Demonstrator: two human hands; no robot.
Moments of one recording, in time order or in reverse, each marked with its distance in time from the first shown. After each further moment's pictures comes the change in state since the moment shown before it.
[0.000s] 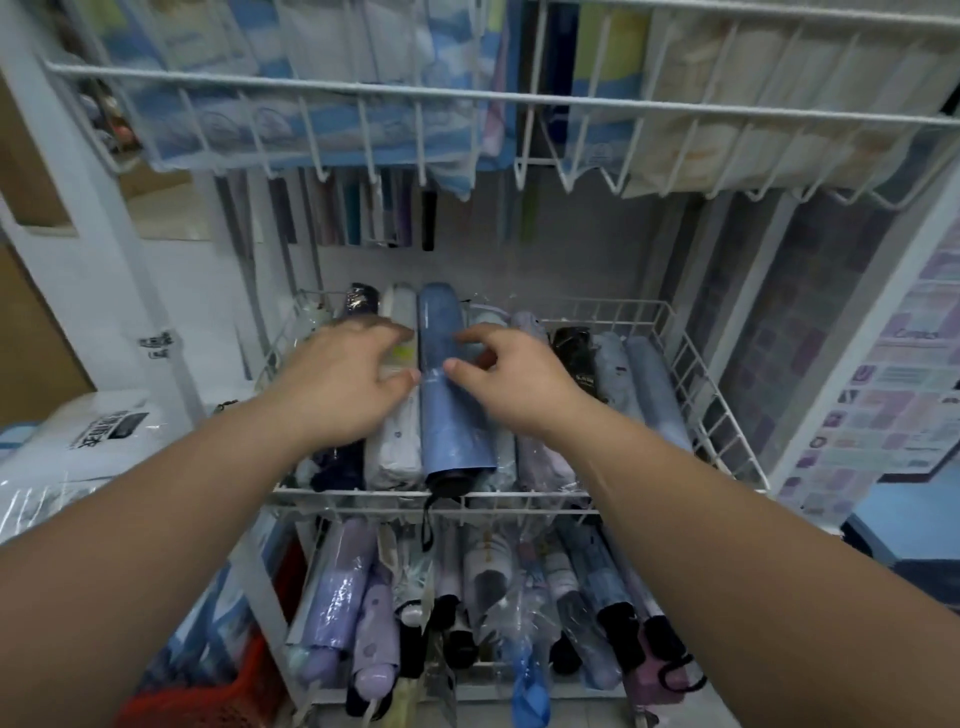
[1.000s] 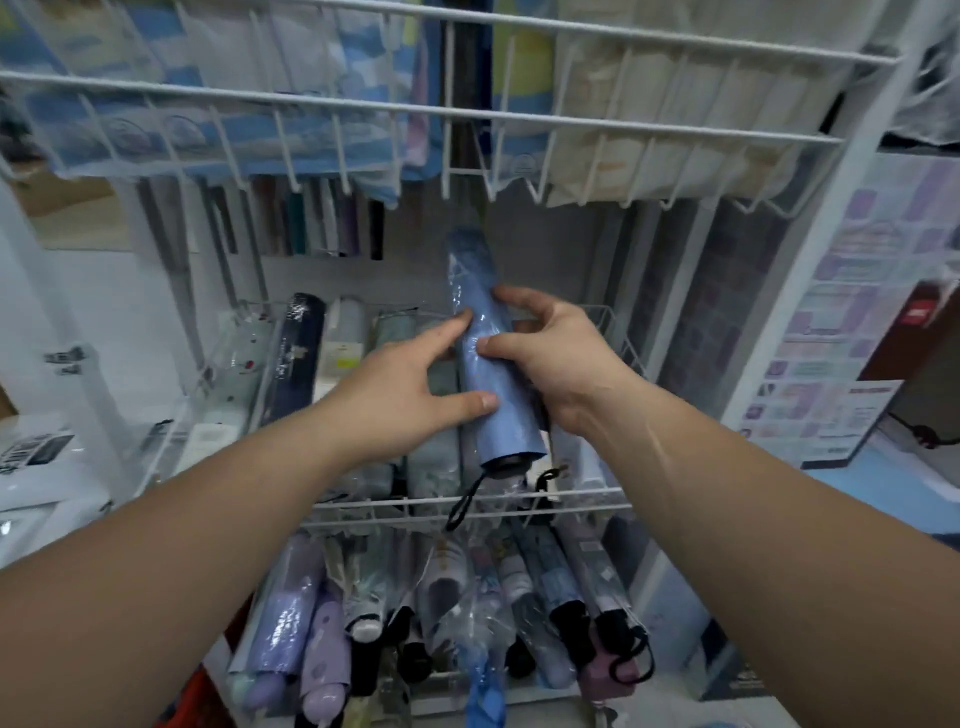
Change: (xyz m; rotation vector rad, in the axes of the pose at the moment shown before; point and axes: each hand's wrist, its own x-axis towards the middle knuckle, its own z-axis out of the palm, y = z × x) left_hand 0.002 0.089 0.012 -0.509 -0.116 0.103; right_hand -0.021 0.022 -0.063 0.836 0.166 0.264
